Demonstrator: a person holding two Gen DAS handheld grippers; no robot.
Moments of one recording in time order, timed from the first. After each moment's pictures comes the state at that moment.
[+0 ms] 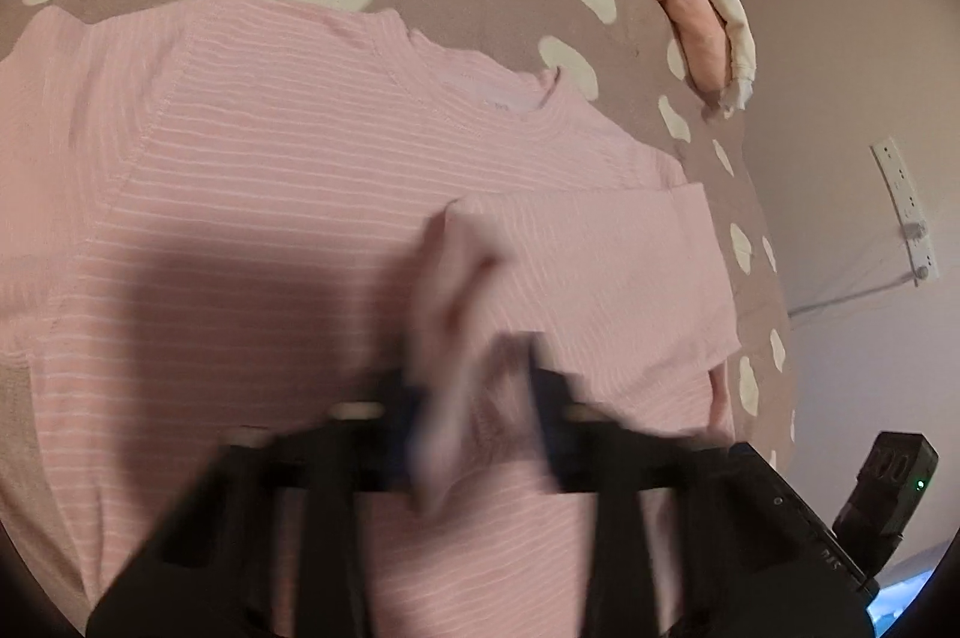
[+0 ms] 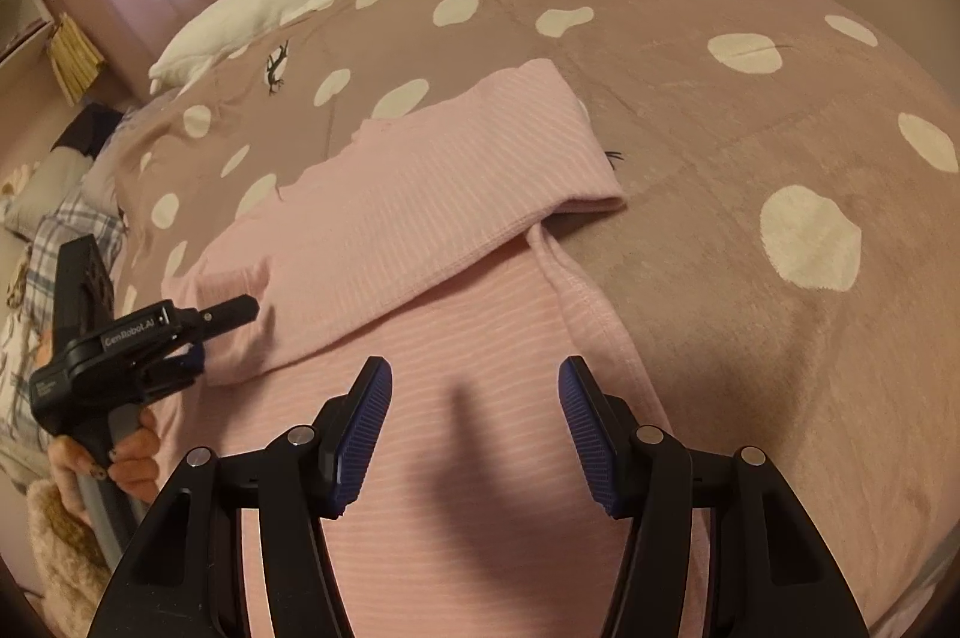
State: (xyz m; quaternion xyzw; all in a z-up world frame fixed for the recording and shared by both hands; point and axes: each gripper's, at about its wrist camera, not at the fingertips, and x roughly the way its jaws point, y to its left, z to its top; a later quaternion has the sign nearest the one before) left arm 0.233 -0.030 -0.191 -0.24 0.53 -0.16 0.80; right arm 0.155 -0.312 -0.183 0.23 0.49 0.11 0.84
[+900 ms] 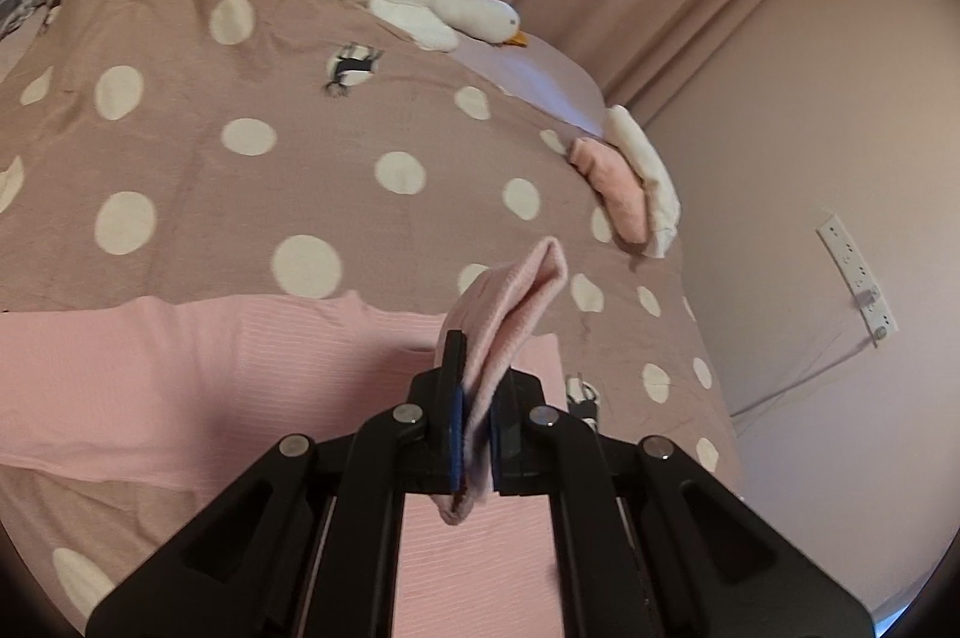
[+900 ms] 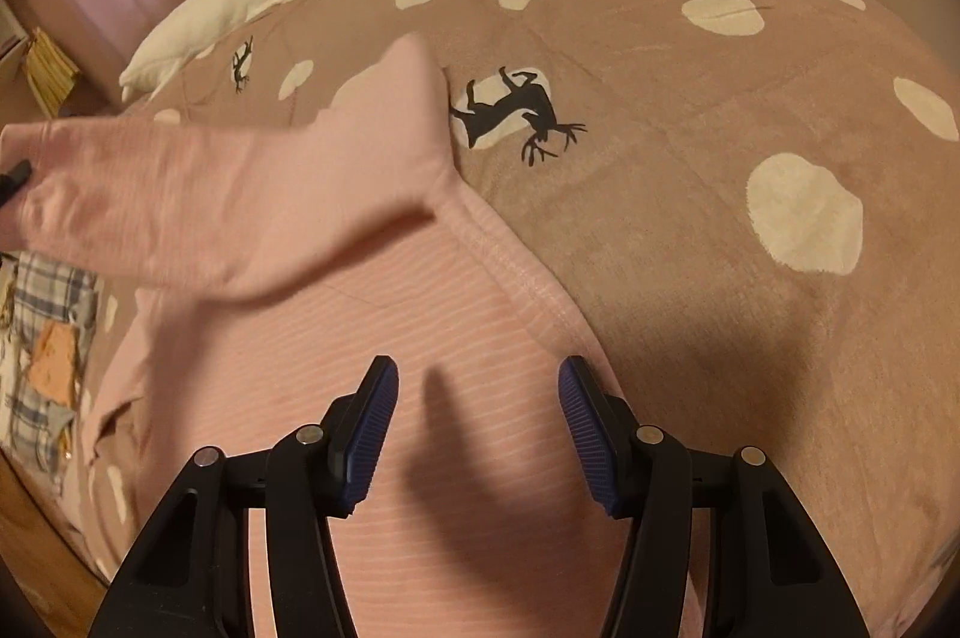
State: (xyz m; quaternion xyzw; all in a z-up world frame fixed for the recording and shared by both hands) left arm 0.222 0.021 -0.028 -0.25 0.38 -0.14 0.88; right arm 0.160 -0.317 -0.201 0.24 0.51 0.09 0.82
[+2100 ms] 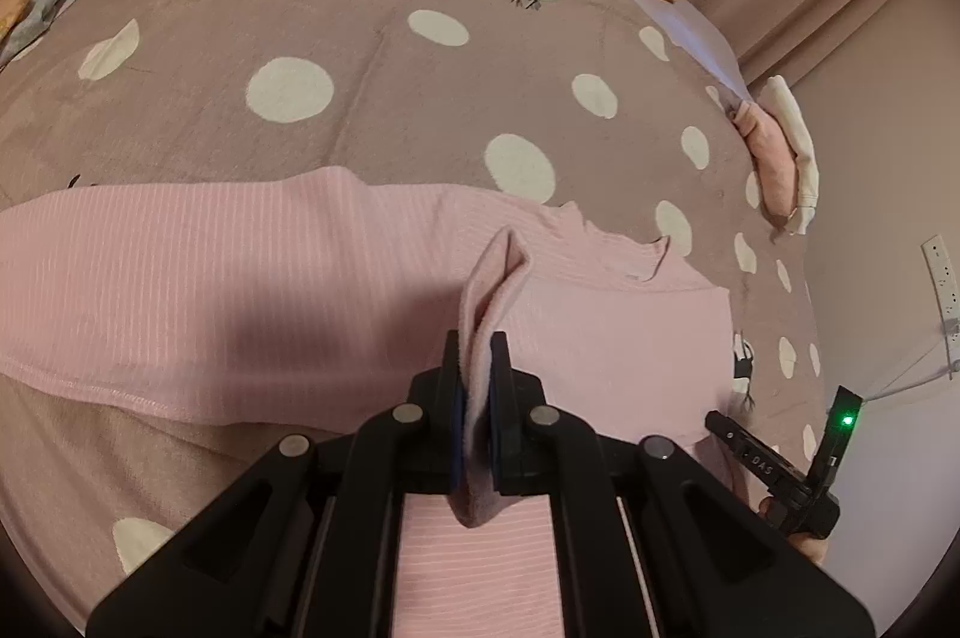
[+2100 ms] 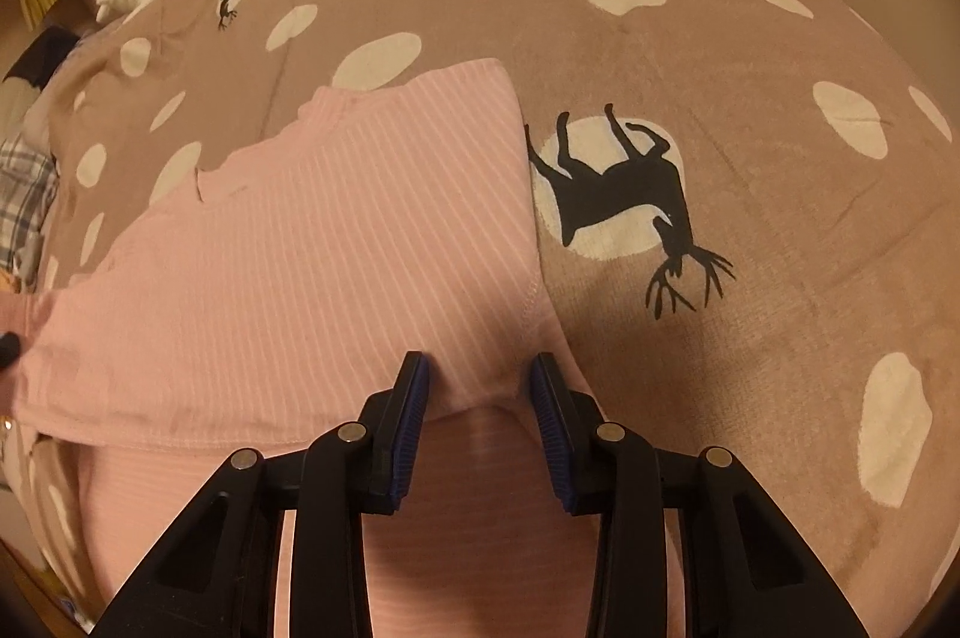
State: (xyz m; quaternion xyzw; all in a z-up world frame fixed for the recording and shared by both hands) left arm 0.211 0.094 -0.122 -0.25 0.47 -0.03 0.84; right arm 0.255 -0.262 -0.212 0.13 0.55 0.09 0.82
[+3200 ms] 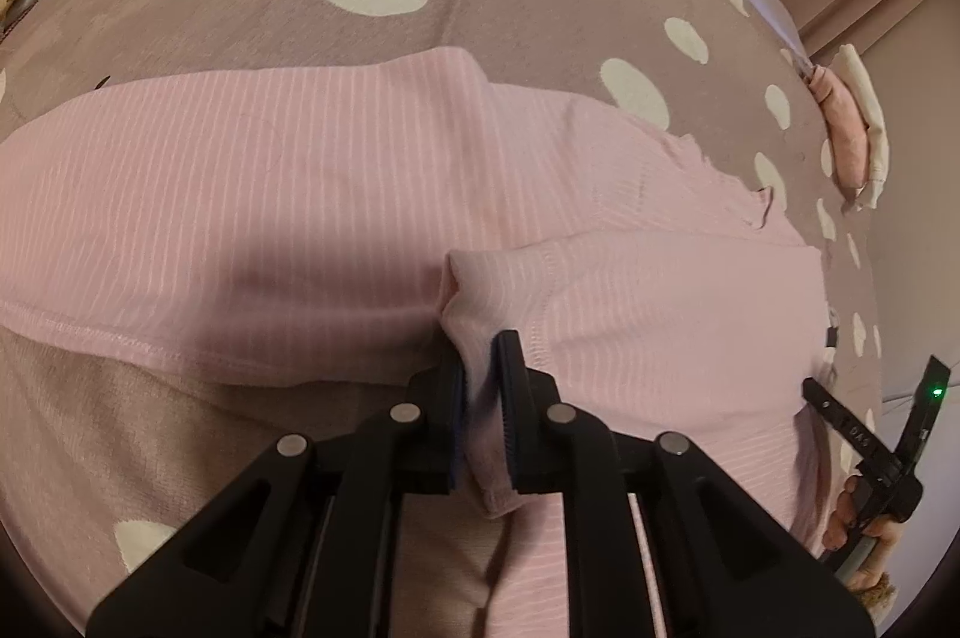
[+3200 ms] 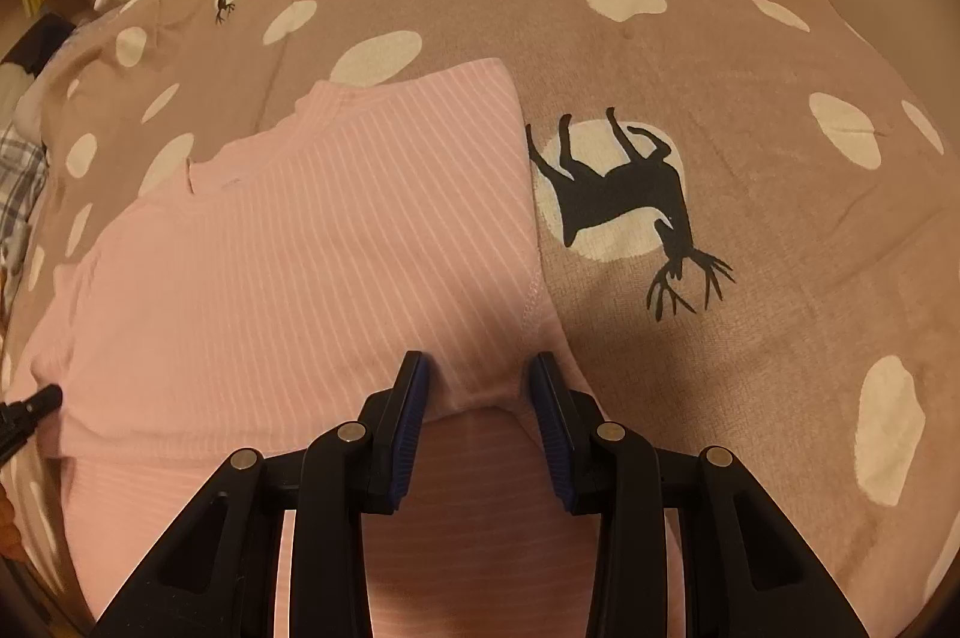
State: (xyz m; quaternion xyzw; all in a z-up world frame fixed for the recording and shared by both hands) left arm 0.198 0.109 -0.187 -0.23 0.52 0.02 0.82; right arm 0.254 -0.255 -0.211 0.11 0.55 0.07 0.83
